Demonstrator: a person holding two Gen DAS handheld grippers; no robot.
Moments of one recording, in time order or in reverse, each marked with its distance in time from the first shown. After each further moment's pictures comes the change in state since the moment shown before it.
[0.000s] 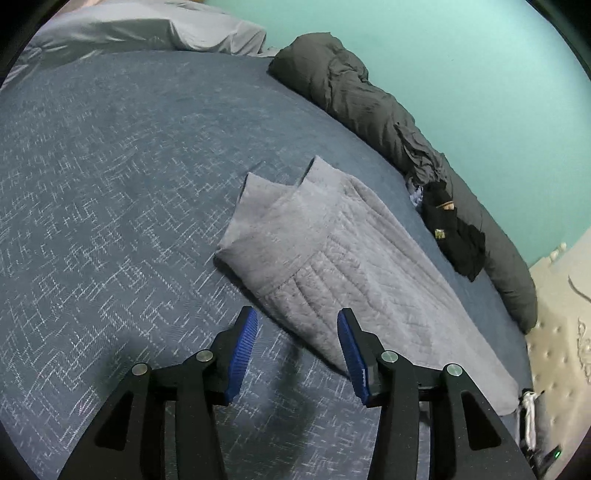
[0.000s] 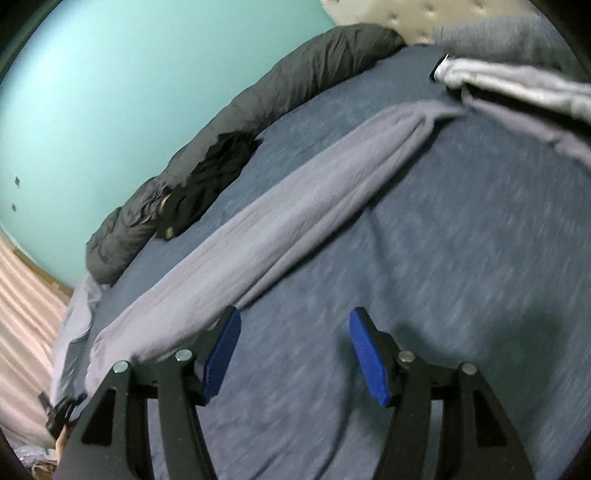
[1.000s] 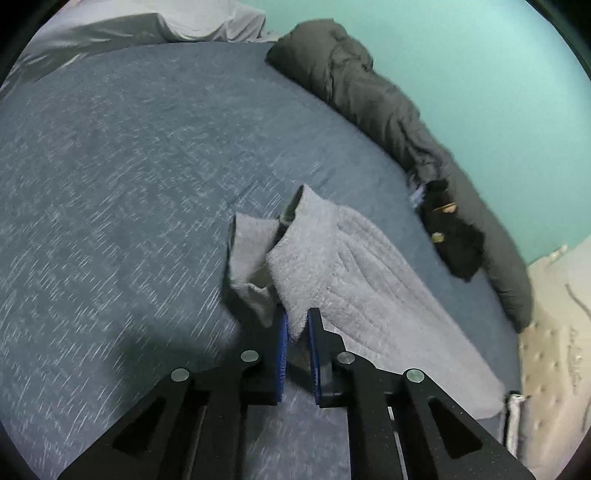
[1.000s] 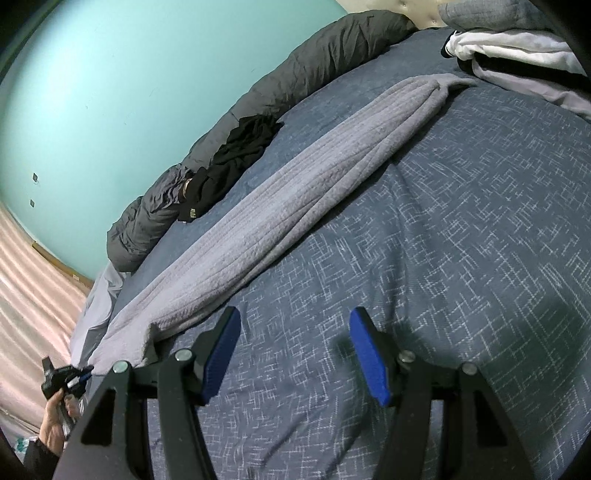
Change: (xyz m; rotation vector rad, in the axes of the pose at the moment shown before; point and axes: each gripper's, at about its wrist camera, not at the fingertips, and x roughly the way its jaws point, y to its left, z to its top) left arm -0.009 -0.002 0.052 -0.021 0.116 -0.003; right arm -0.003 0.005 -0.029 0.017 0.013 0.081
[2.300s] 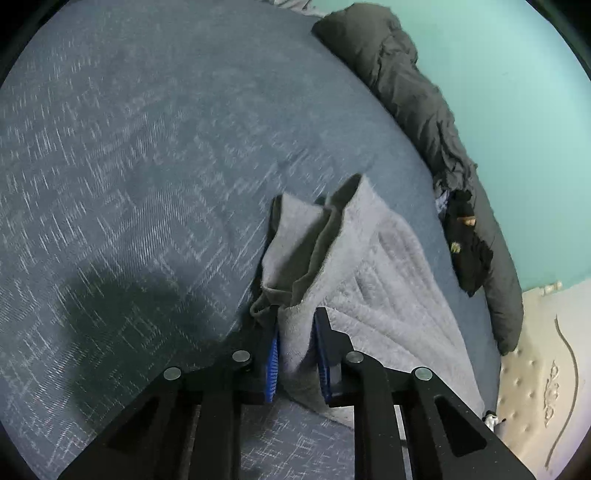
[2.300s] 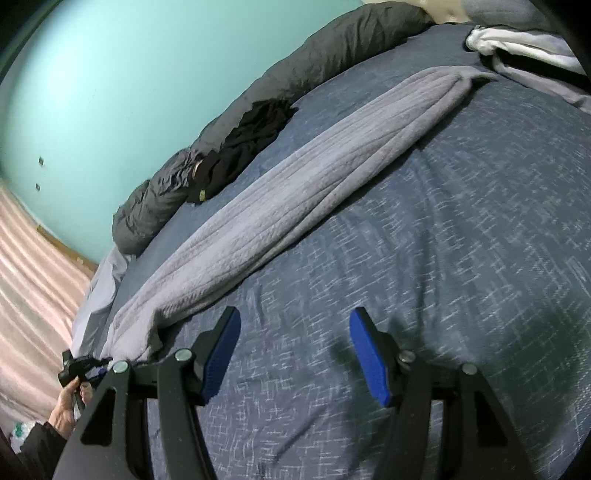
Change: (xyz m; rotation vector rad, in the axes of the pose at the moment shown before) left arm 0.054 0.060 0.019 -0.152 0.084 -0.012; right arm 0.007 0.019 -0.005 -0.050 0.065 0.023
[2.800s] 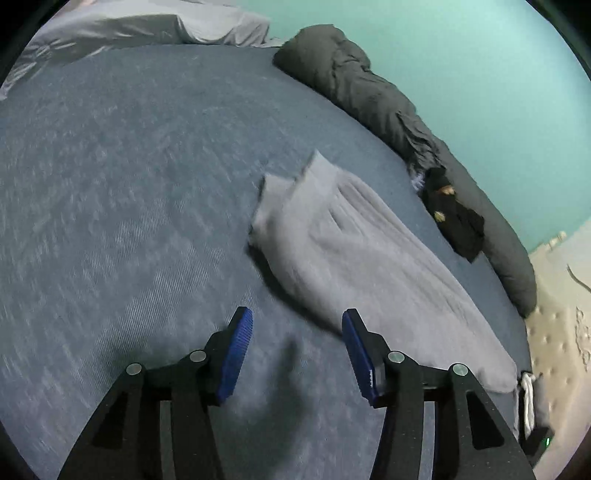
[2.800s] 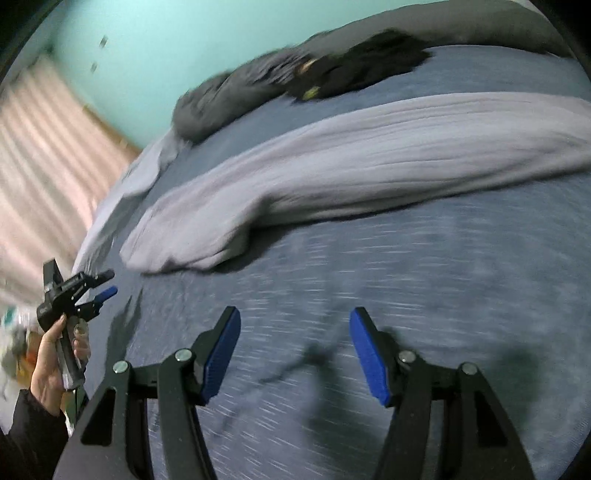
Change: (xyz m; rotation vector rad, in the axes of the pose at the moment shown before) left arm -0.057 -0.031 -0.103 0.183 -0.130 0.028; right arm 0.086 0.151 -0.058 -0.363 0.293 0.128
